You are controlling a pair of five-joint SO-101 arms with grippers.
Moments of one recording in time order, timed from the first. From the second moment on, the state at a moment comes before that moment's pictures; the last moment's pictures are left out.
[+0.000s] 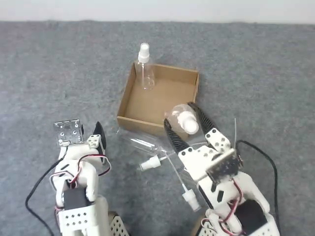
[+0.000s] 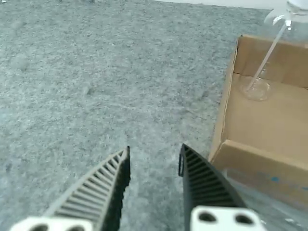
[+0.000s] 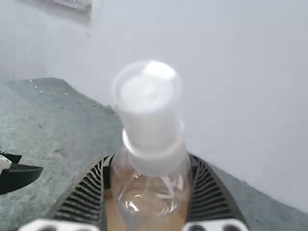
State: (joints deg) left arm -15.6 -100.8 97.3 49.0 5.0; right arm -34.5 -100.0 72.3 38.2 12.5
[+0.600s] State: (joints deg) left arm -15.6 -100.8 97.3 48.8 5.0; right arm -34.5 -58.1 55.6 27.2 13.3
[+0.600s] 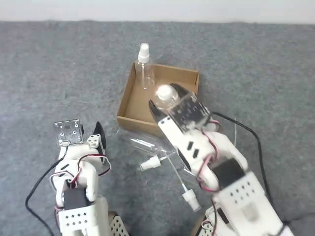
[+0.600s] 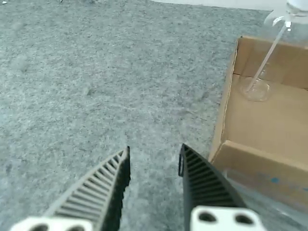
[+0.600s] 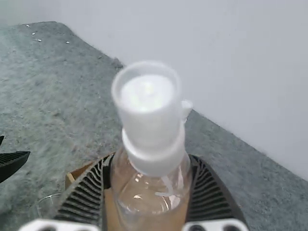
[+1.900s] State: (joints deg) left arm -15.6 -100.8 97.3 48.8 5.0; right arm -38.0 1.1 32.3 -0.5 10.2
